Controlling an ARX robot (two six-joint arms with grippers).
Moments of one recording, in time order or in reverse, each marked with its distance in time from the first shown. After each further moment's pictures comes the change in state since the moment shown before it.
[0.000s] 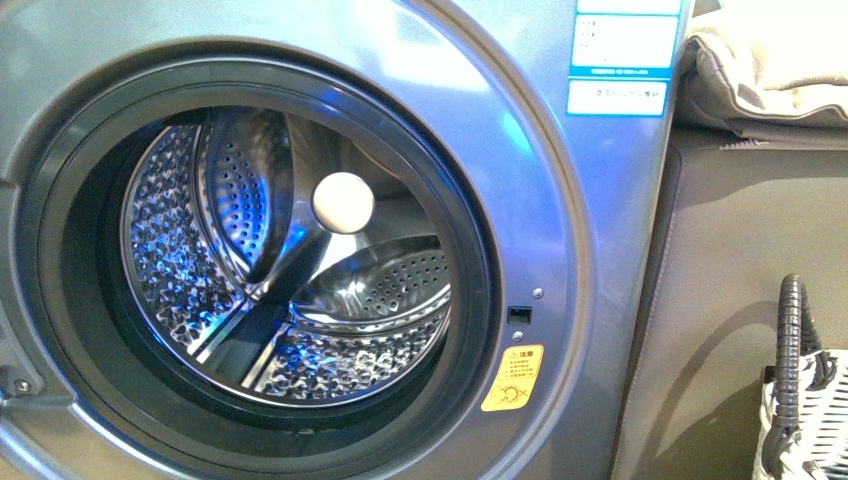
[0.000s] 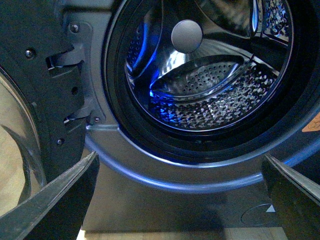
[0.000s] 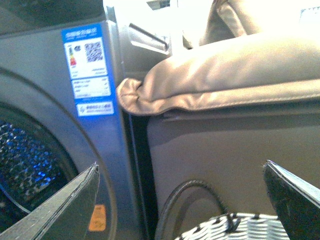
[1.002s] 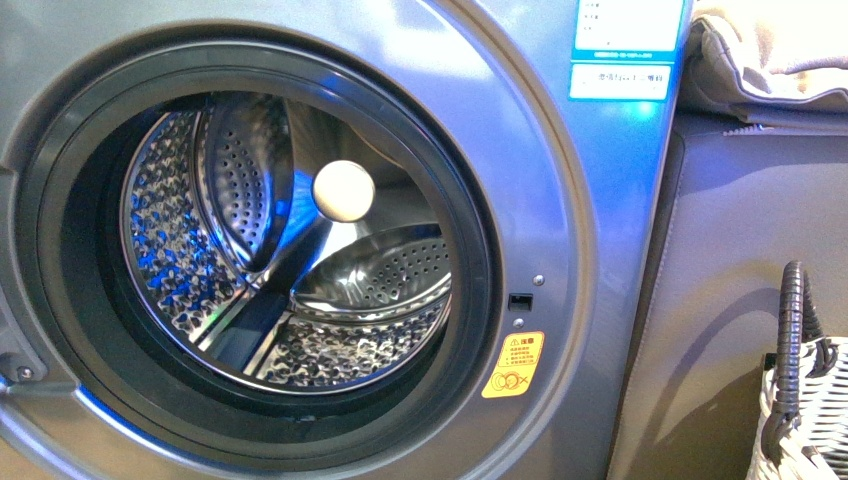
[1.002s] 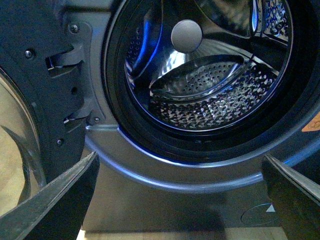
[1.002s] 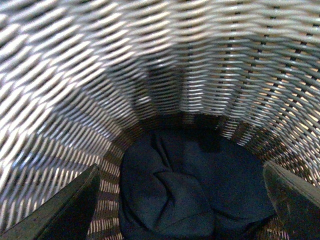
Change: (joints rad) left arm 0.000 0.000 0.000 0.000 0.000 0.000; right arm -0.002 1.006 0.330 -0.332 0.428 -0.177
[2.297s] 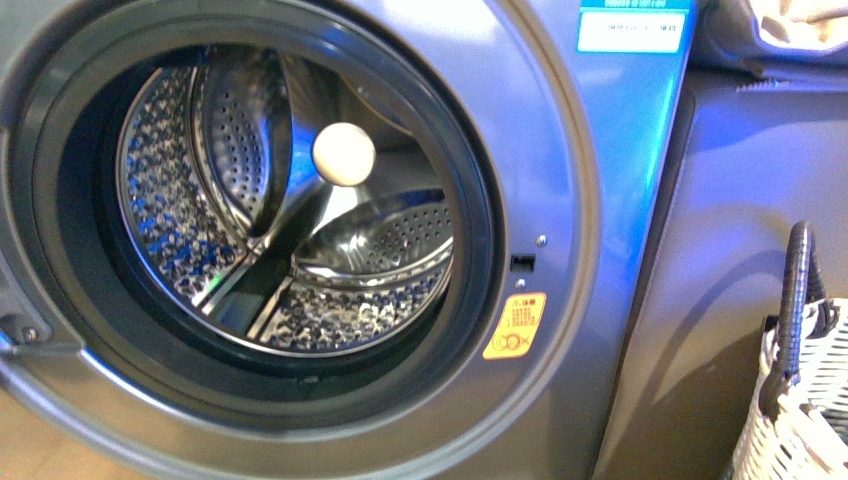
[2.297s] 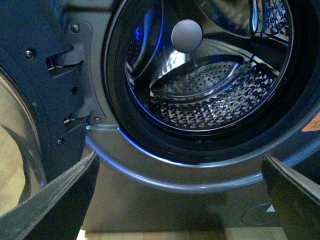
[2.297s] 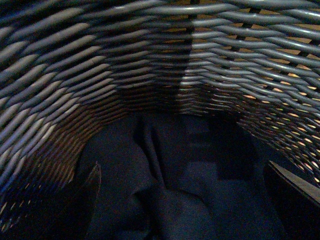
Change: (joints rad) left arm 0.000 0.000 0.000 0.000 0.000 0.000; right arm 0.140 0.693 0.270 0.341 0.124 -0.086
